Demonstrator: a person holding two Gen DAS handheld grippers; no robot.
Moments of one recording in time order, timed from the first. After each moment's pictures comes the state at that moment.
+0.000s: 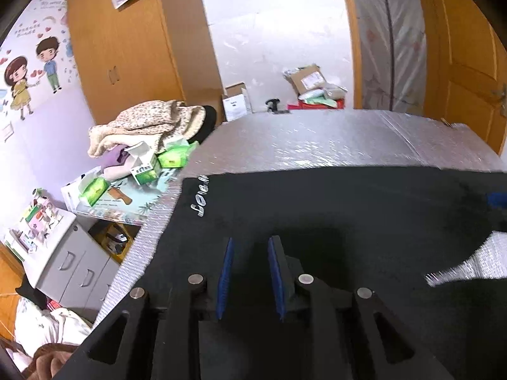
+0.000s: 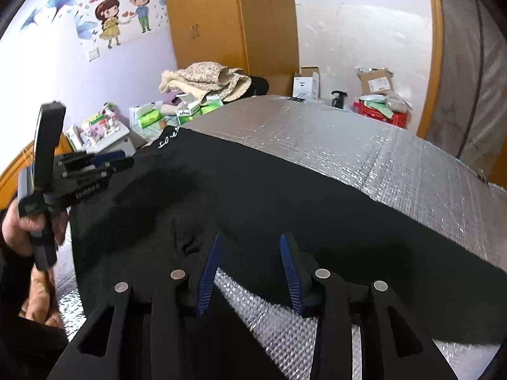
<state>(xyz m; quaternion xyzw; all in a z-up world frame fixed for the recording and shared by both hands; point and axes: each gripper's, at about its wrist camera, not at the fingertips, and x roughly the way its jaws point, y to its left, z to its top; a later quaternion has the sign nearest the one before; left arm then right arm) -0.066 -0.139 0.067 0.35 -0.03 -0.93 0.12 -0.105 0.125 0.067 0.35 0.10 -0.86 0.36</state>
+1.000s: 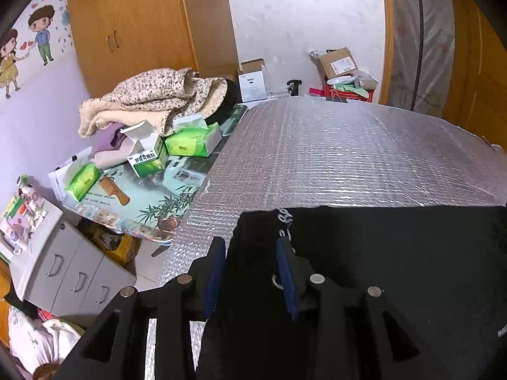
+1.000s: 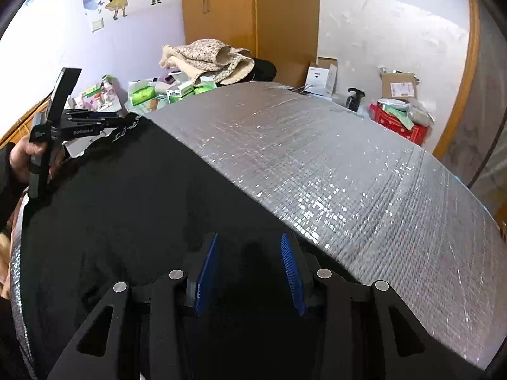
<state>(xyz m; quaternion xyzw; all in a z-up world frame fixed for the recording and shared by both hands) -0.188 -0.271 0.025 0.41 0.00 -0.91 0.12 -0.238 0.093 0.031 0.37 0.16 -0.83 0.38</state>
